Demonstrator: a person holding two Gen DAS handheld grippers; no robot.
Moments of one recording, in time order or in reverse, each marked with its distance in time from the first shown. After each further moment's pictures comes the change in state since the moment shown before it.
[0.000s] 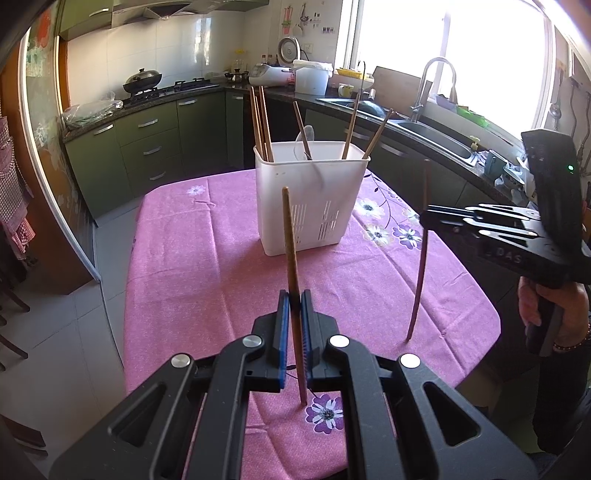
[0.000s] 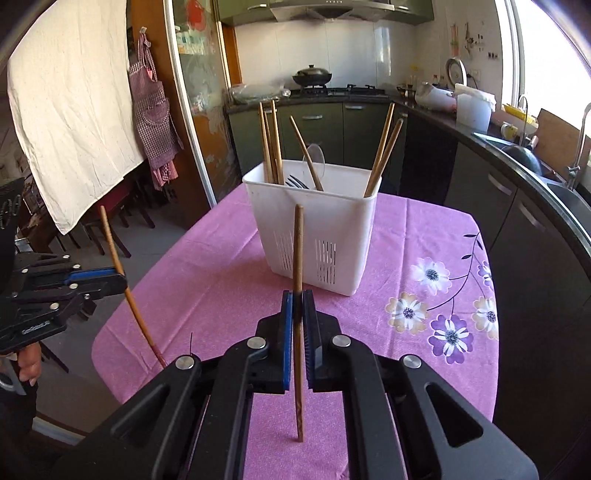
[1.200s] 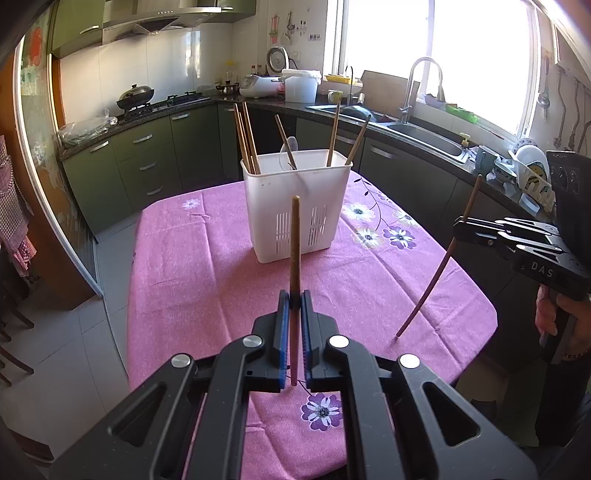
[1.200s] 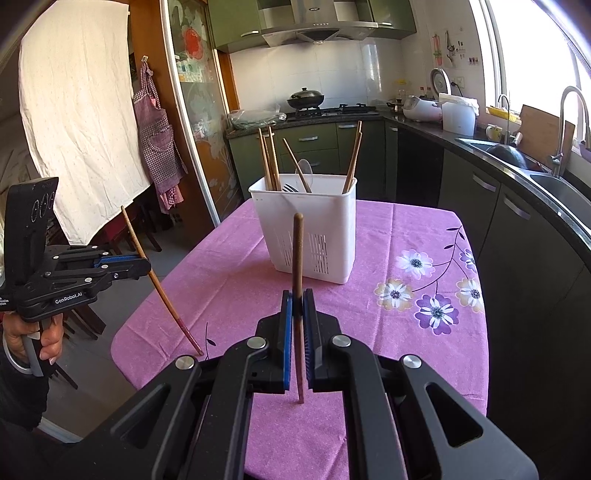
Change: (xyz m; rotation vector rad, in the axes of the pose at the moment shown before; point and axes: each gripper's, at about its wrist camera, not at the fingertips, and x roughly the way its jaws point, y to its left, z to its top) left arm -0.015 -0.013 -0.002 0.052 -0.037 0.003; right arm -0.052 -0.003 -0.033 0.049 -0.075 0.029
